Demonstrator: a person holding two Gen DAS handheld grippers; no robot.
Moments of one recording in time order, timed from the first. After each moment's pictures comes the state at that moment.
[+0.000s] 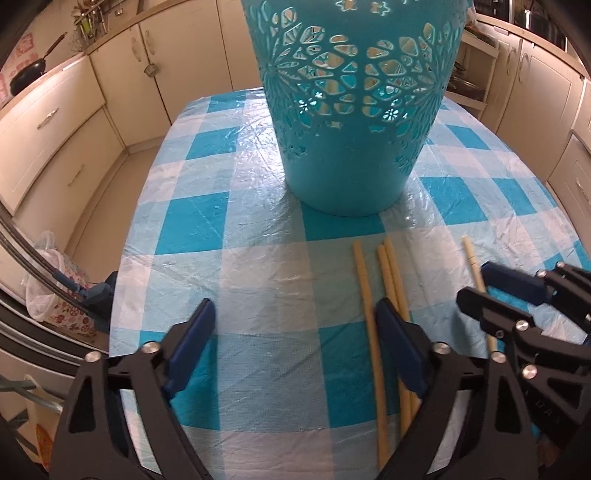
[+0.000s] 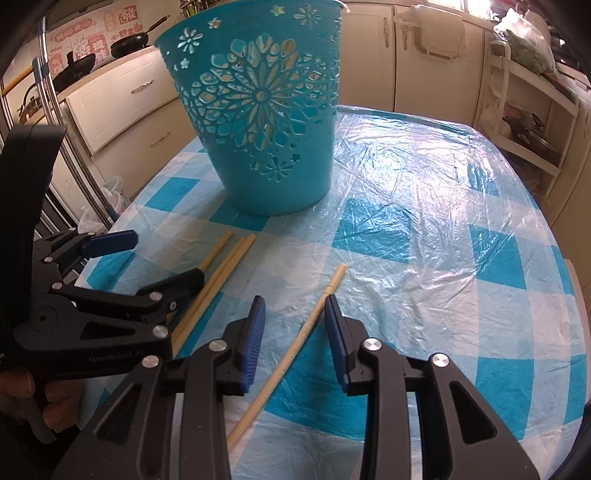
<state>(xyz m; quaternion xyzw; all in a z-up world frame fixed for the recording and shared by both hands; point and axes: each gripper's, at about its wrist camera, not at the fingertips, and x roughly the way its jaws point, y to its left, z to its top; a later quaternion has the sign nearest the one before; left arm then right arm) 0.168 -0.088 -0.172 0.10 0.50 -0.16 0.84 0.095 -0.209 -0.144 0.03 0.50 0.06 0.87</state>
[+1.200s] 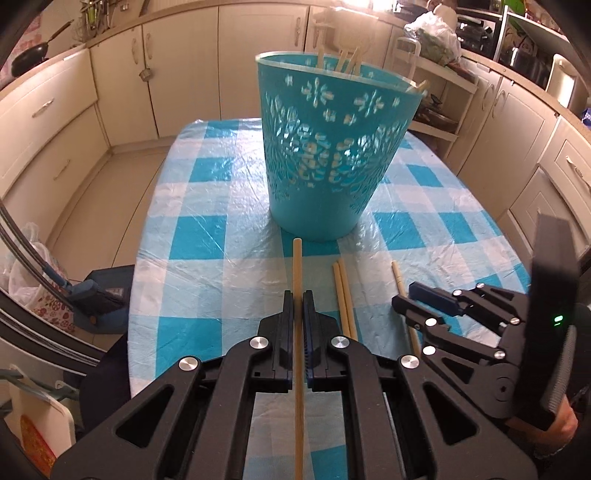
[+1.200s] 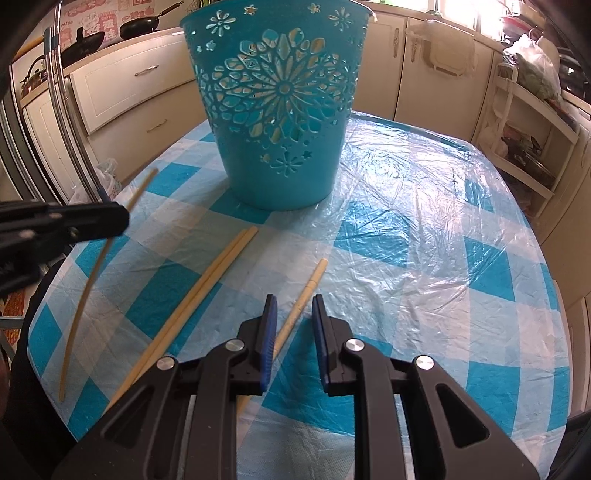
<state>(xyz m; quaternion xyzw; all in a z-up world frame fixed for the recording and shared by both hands) 0.144 -0.063 -0.111 0.03 0.48 -0.20 0.85 0.090 -0.201 -0.145 -0.01 0.49 0.04 0.87</state>
